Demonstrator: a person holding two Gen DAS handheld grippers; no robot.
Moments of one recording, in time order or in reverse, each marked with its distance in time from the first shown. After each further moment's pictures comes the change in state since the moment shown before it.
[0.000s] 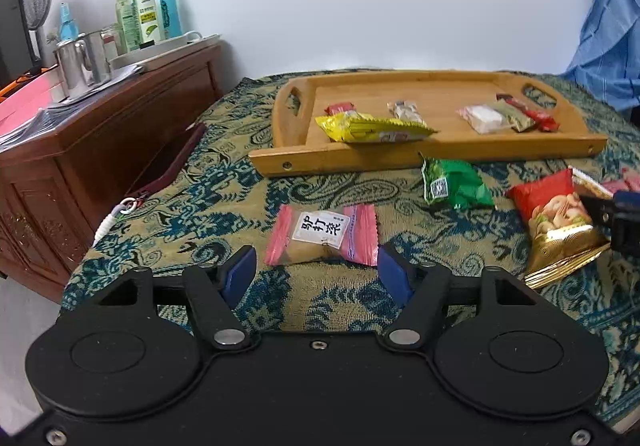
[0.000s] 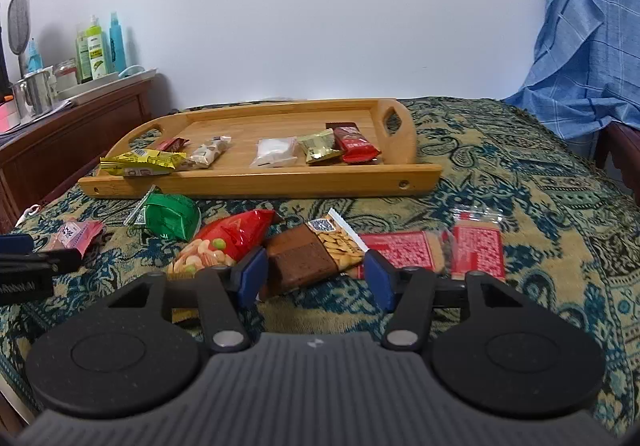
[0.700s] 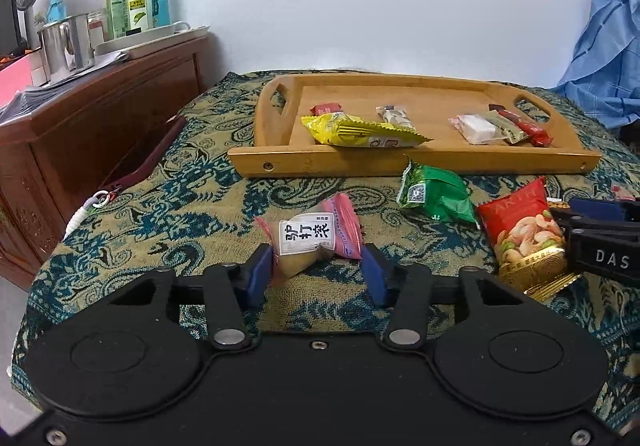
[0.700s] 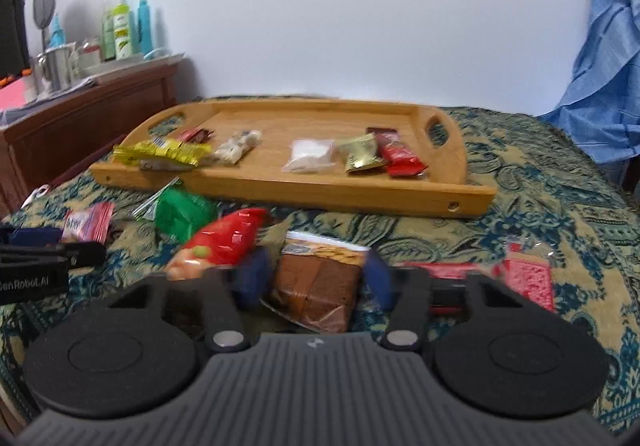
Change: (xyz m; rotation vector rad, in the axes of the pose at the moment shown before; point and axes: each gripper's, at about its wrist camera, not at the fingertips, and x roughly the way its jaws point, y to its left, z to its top) left arm 0.012 0.003 0.003 -0.055 -0.004 -0.067; right arm 0.027 0.016 0.008 -0.085 0.024 0.068
